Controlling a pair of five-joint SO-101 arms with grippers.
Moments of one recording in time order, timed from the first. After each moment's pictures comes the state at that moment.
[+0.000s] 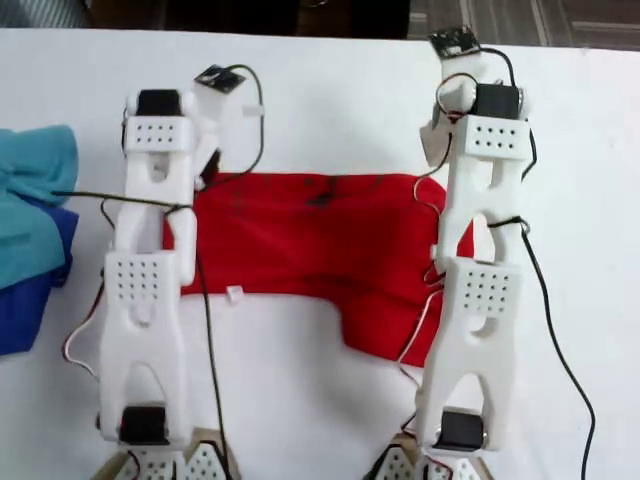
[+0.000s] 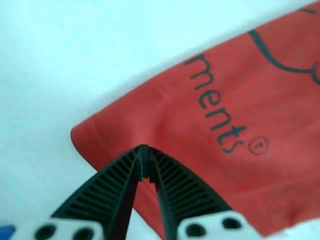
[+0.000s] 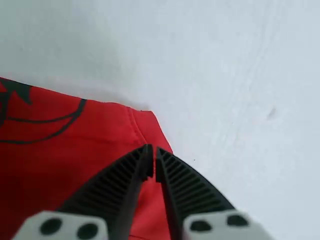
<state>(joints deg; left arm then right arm) -7.3 55.6 -63.9 101.4 -23.2 1.9 54.0 -74.4 100.0 21.0</state>
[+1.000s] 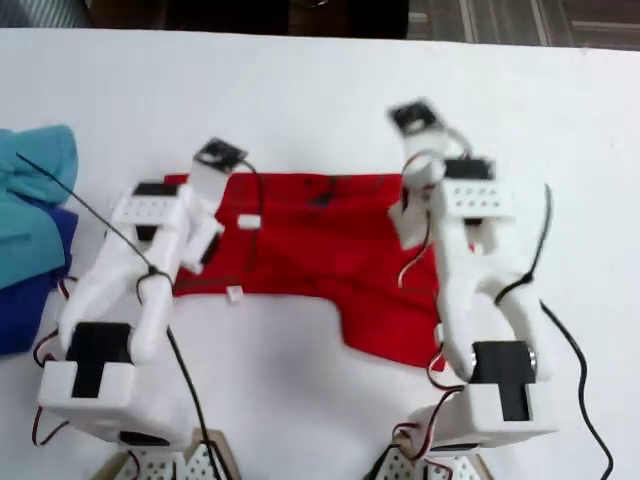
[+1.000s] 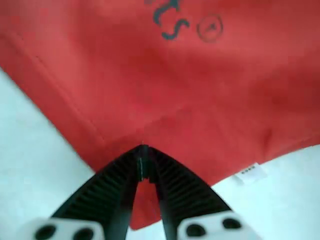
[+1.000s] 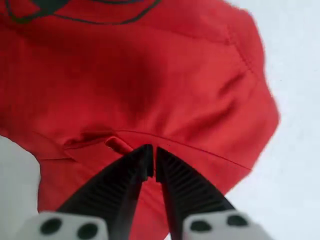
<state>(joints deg) -6.7 4.3 29.8 56.9 -23.0 -5.7 1.5 19.7 68.0 21.1</state>
